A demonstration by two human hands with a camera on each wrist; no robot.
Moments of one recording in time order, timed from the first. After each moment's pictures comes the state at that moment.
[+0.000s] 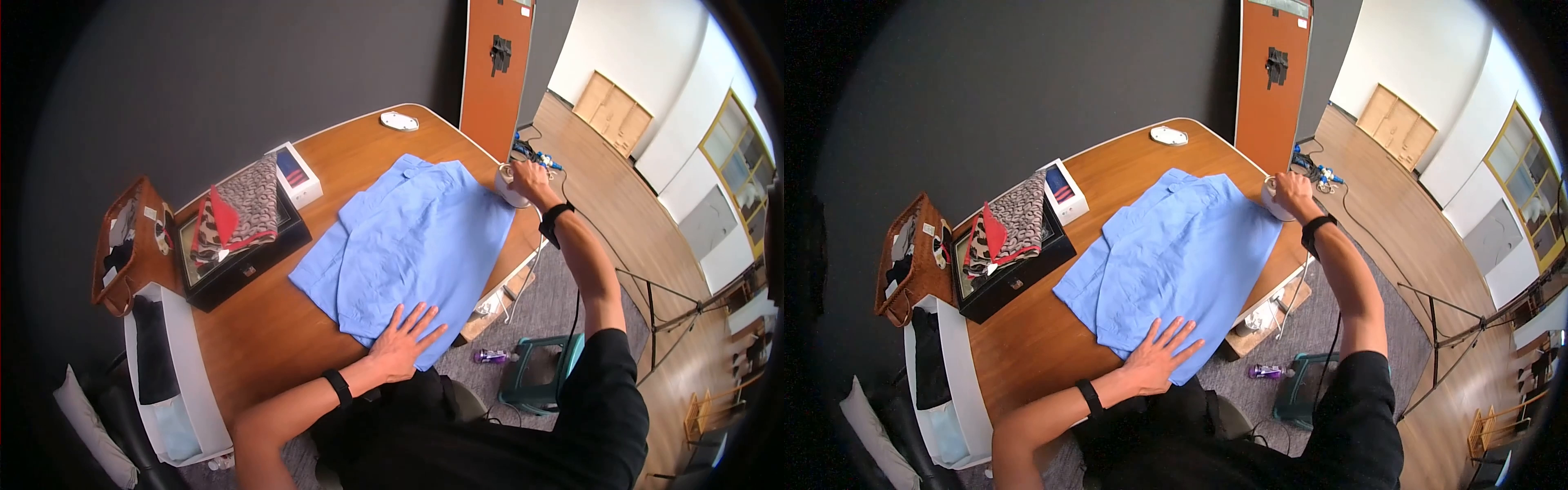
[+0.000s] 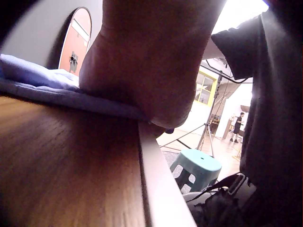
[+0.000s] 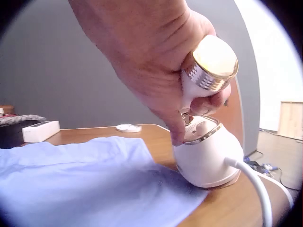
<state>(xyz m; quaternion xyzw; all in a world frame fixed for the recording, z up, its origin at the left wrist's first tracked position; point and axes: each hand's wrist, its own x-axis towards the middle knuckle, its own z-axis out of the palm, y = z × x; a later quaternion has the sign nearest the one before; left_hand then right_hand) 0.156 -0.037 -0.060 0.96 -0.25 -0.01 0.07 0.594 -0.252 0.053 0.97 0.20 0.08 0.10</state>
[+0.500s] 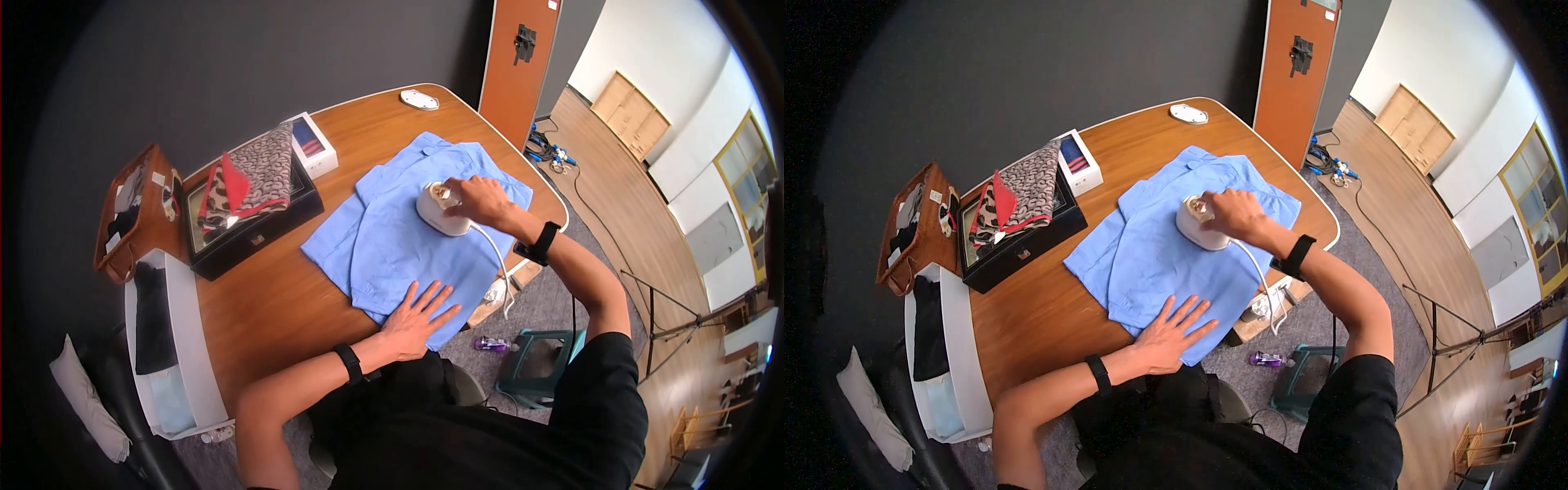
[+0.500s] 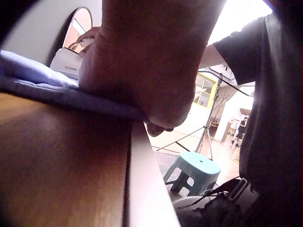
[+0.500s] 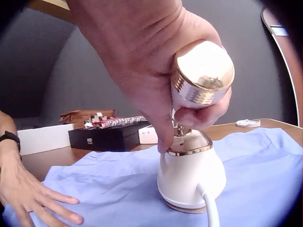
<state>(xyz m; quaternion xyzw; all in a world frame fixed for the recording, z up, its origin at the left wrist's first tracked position) 0.159 -0.045 -0.070 0.96 -0.25 0.00 0.11 0.423 -0.143 0.059 0.90 0.43 -0.02 0.00</state>
